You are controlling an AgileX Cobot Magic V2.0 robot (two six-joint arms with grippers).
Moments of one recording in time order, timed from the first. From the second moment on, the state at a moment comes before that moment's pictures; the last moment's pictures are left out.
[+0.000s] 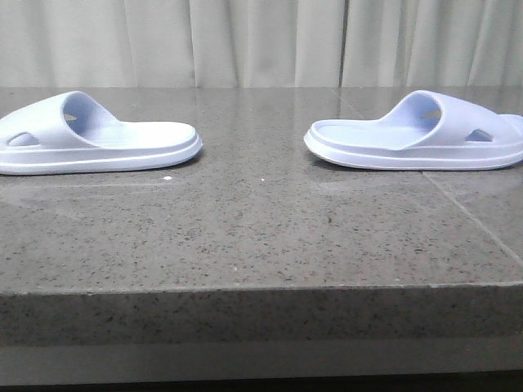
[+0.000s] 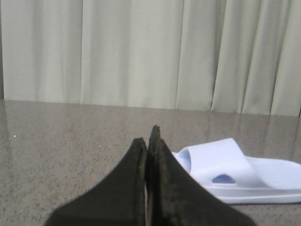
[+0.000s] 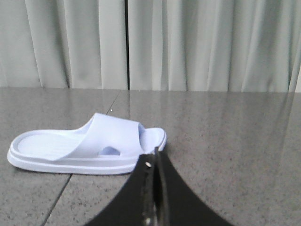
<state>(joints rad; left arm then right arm) 0.02 0.00 -0.12 -0.13 0.07 0.08 0.02 -0.01 -0.08 0.04 0.05 0.01</state>
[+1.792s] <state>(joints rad) 0.02 0.69 -0.73 -0.12 0.77 0.08 0.02 0.59 -0.58 0.05 0.61 0.01</state>
